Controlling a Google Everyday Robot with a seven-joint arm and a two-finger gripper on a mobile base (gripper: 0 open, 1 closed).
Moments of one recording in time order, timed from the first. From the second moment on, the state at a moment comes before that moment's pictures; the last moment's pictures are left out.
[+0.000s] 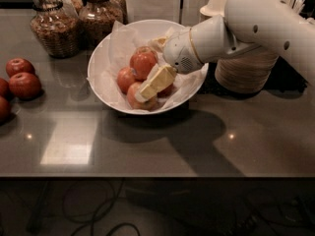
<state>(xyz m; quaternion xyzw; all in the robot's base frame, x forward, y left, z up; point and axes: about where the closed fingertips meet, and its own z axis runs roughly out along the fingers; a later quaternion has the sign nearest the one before) 0.578 0.020 0.916 -0.60 0.64 0.25 0.41</state>
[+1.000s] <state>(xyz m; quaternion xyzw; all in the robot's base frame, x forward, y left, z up) 0.593 0.029 0.911 -0.59 0.64 0.26 0.42</state>
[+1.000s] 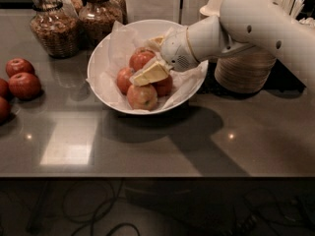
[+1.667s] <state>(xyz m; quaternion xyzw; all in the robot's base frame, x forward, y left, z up) 0.593 0.029 0.911 -0.59 0.64 0.26 0.42</state>
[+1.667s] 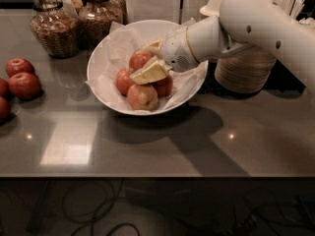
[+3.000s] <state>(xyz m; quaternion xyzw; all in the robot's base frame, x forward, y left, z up) 0.606 -0.016 0.942 -0.56 0.60 0.32 0.46</state>
